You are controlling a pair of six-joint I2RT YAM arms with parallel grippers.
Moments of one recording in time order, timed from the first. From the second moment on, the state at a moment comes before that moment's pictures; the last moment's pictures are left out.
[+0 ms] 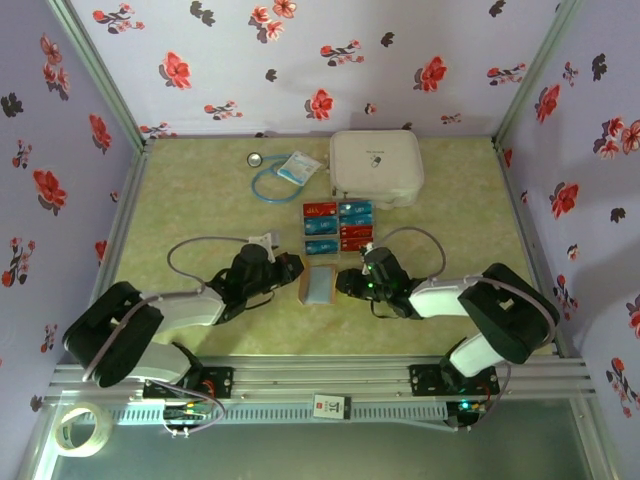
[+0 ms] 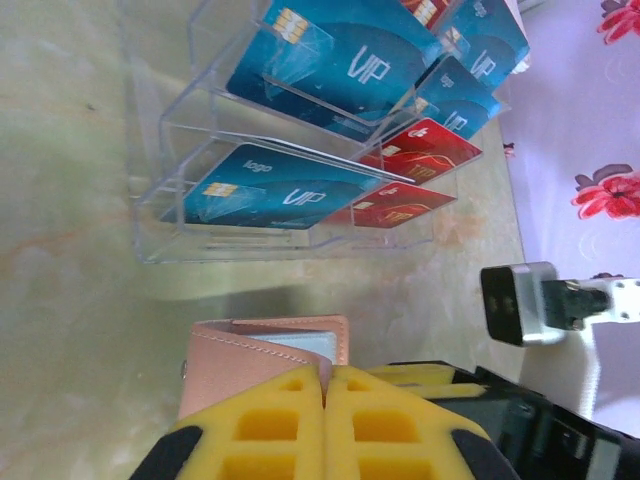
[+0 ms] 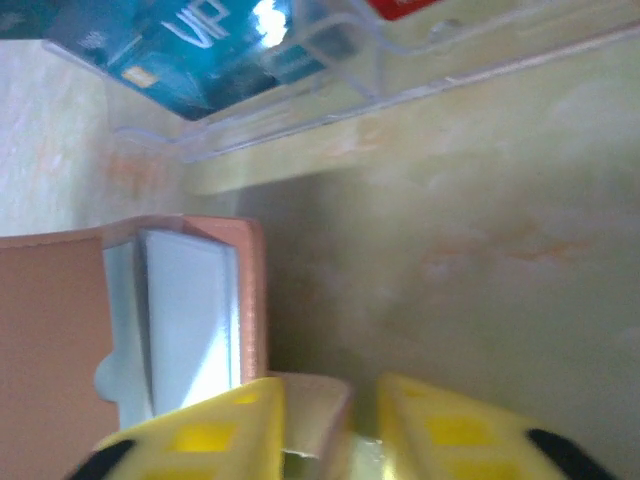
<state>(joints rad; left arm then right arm) -0.75 1.37 0.41 0.50 0.11 -0.99 0.73 1.50 0.42 0.37 -0.23 0.88</state>
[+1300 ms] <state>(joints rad) -0.67 1.33 0.50 0.10 0.12 -0.74 0.87 1.55 0.61 0.13 -0.18 0.83</state>
